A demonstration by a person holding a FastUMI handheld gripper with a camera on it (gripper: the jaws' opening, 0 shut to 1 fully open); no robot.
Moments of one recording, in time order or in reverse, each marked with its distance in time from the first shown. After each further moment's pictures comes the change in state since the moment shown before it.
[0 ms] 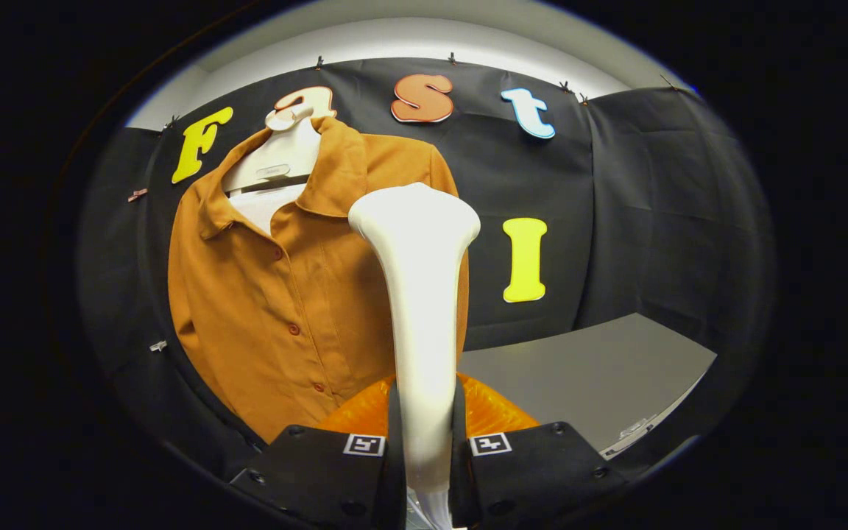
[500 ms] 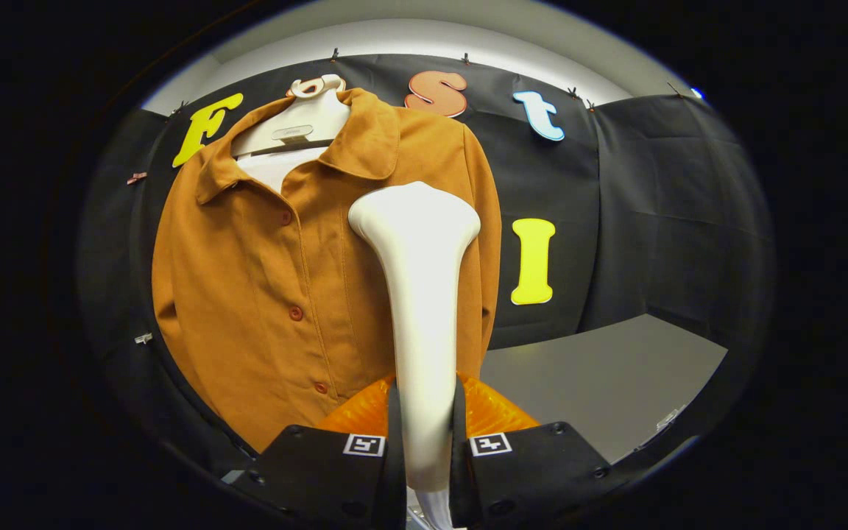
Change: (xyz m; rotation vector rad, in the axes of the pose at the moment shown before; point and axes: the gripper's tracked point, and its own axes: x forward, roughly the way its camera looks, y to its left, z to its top) arm 0.029 0.021 -0.033 -0.029 -0.005 -0.029
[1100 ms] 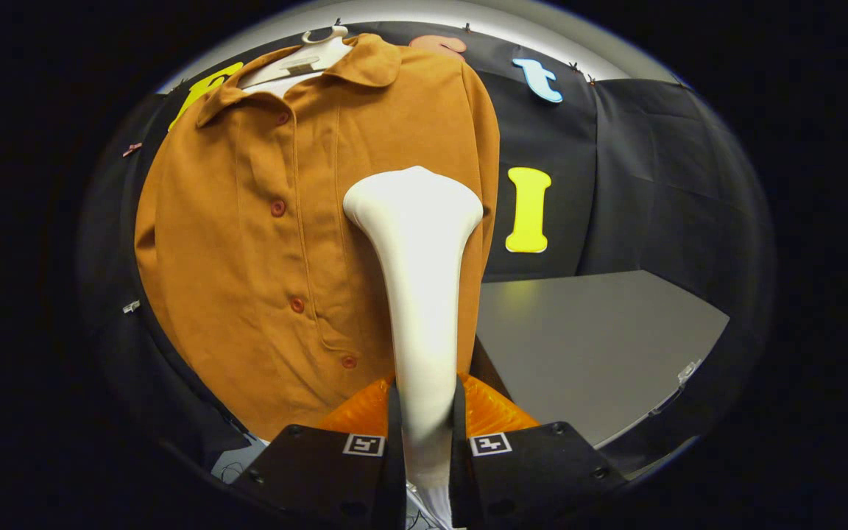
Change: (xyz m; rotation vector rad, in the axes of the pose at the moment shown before) arm -0.005 -0.004 -0.104 -0.013 0.198 -0.038
